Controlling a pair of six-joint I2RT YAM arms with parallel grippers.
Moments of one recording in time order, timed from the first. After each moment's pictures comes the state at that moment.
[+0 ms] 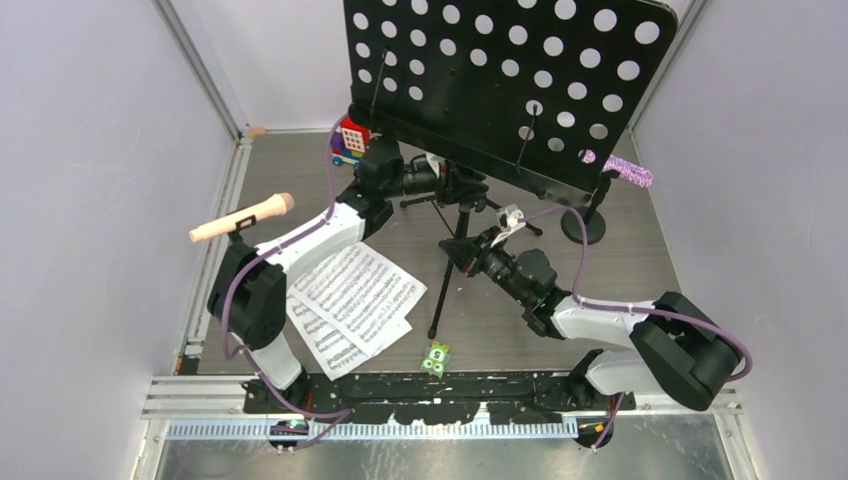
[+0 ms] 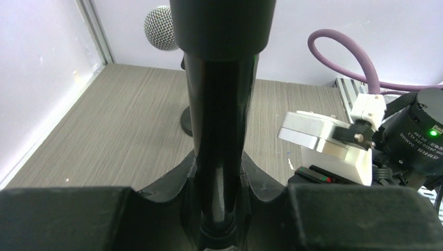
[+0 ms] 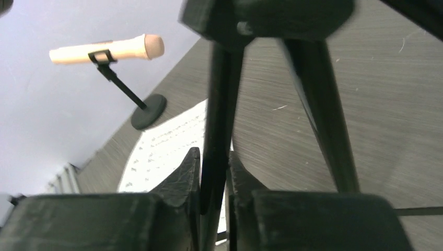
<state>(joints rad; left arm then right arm) -0.64 1.69 1.29 0.48 0.80 -0.06 0.75 1.29 0.36 1.00 -0.02 0.48</state>
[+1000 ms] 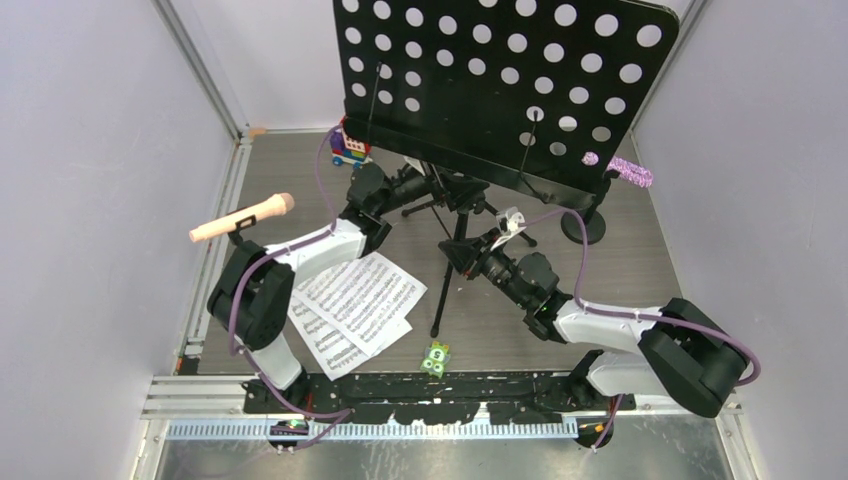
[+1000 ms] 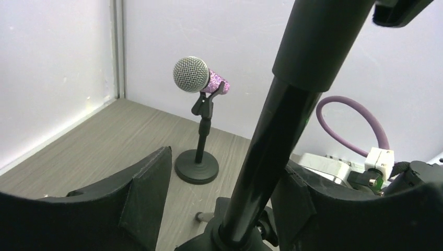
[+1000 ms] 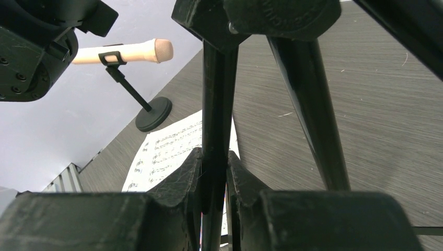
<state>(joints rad) -0.63 1.68 1.11 0.95 0.60 -0.40 0.77 1.25 0.35 1.00 0.02 0.48</state>
